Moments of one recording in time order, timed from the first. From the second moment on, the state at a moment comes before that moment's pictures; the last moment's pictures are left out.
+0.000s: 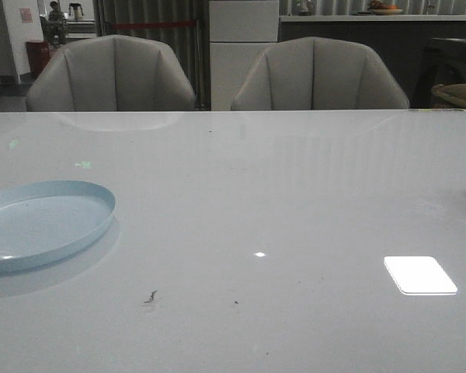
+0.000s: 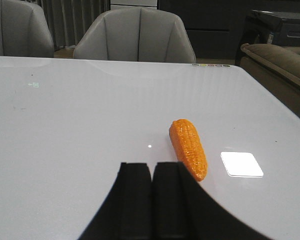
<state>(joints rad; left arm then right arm) -0.07 0.00 0.01 0.01 0.04 -0.02 -0.04 -0.01 0.03 -0.02 0.12 0.04</state>
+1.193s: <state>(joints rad) -0.07 0.07 -0.30 0.00 -0.17 -0.02 -0.04 0.05 -0.34 0.03 -0.03 0.05</state>
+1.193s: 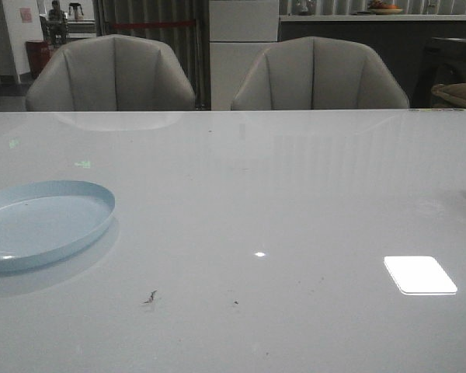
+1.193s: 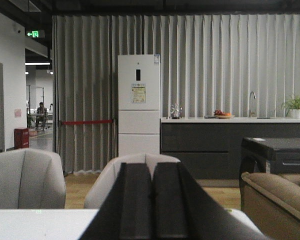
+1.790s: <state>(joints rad) -0.07 0.70 -0.57 0.14 0.05 -0.02 -0.04 0.66 -0.57 0.03 0.16 0.05</state>
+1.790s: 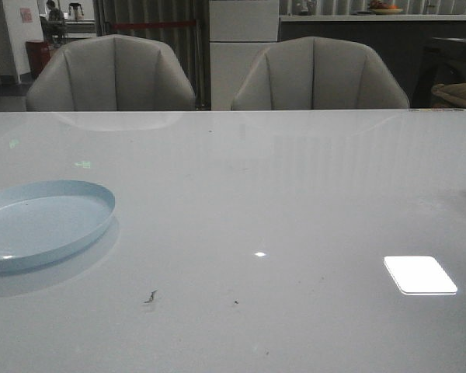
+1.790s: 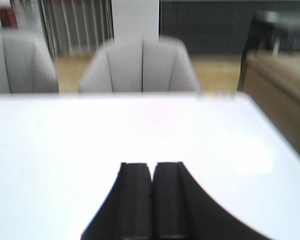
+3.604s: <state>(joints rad) -0.03 1.78 -1.26 -0.05 0.75 -0.04 -0.04 0.87 -0.57 0.04 0.26 0.05</state>
